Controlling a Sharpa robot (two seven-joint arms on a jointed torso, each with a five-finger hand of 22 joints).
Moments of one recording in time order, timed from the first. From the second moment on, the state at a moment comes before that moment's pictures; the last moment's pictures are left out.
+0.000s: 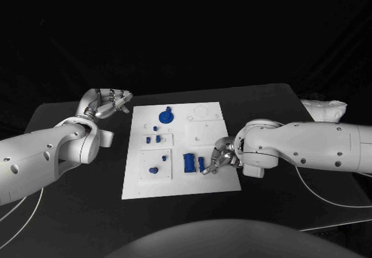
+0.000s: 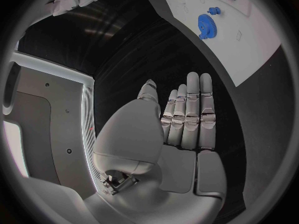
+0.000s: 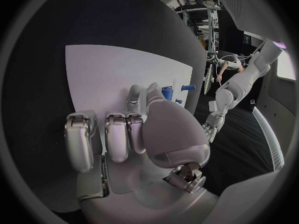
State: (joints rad) left arm 1.25 -0.71 -0.23 1.26 -0.28 -0.53 0.45; left_hand 1.40 0.03 -0.16 0.29 0.27 0.96 0.17 0.07 0.08 1.13 0.11 0.07 0.07 1.16 0.05 0.45 0.53 0.17 1.04 0.17 0.21 0.88; right arm 1.22 -0.93 -0.24 1.76 -0.84 0.00 -0.69; right_hand 1.22 0.09 -0.09 0.19 0.05 0.97 0.04 0.59 0.85 1.47 -0.01 1.57 1.31 1.46 -0.07 1.57 1.31 0.01 1.47 0.05 1.57 1.31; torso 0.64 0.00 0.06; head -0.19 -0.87
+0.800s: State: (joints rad) left arm 1.25 -0.71 -0.23 1.26 -0.28 -0.53 0.45; left_hand 1.40 0.04 -0.16 0.29 0.27 0.96 0.17 0.07 0.08 1.13 0.11 0.07 0.07 1.16 0.05 0.45 0.53 0.17 1.04 0.17 0.21 0.88; right arm 1.22 -0.94 -0.24 1.78 -0.84 -0.02 -0.69; right_hand 1.30 0.07 -0.09 0.13 0.05 0.97 0.03 0.59 0.87 1.47 -0.02 1.57 1.31 1.47 -0.07 1.57 1.31 0.01 1.47 0.05 1.57 1.31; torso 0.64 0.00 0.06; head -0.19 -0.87
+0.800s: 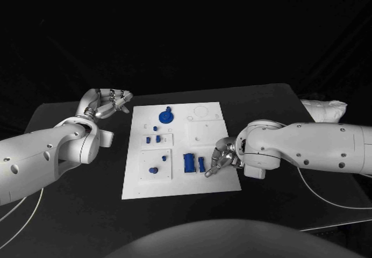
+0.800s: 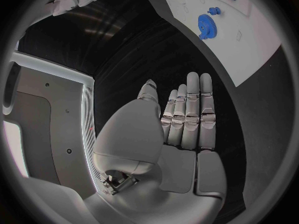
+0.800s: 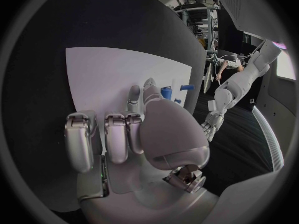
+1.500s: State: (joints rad) left arm 1.25 -0.71 -0.23 1.26 -0.28 -0.53 0.45; left_hand 1.40 0.04 -0.16 0.29 0.27 0.96 0.17 0.07 0.08 1.13 0.11 0.07 0.07 1.16 0.05 0.45 0.53 0.17 1.04 0.17 0.21 0.88; right arm 1.22 -0.97 -0.24 1.80 -0.82 -0.08 -0.66; right_hand 1.21 0.03 -0.16 0.19 0.05 0.97 0.04 0.58 0.89 1.47 -0.02 1.57 1.31 1.47 -0.07 1.57 1.31 0.01 1.47 0.05 1.57 1.31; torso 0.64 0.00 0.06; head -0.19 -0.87
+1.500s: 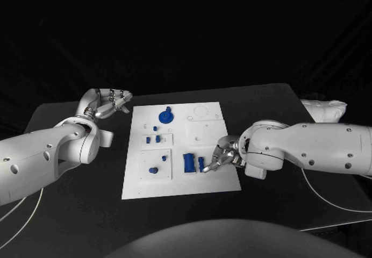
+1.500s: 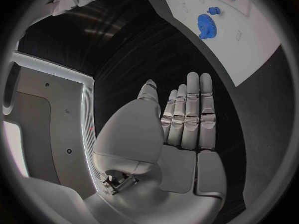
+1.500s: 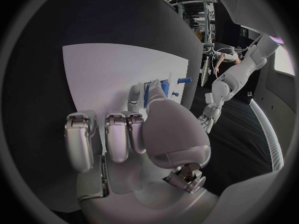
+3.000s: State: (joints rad) left arm 1.25 -0.71 -0.23 1.26 -0.28 -0.53 0.45; left_hand 1.40 0.04 -0.16 0.29 0.27 0.96 0.17 0.07 0.08 1.13 0.11 0.07 0.07 1.16 0.05 0.45 0.53 0.17 1.04 0.17 0.21 0.88; right arm 1.22 -0.91 -0.24 1.76 -0.84 -0.08 -0.69; right_hand 1.30 0.10 -0.13 0.16 0.05 0.98 0.03 0.56 0.90 1.47 -0.02 1.58 1.31 1.47 -0.07 1.57 1.31 0.01 1.47 0.04 1.57 1.31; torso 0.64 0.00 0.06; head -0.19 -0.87
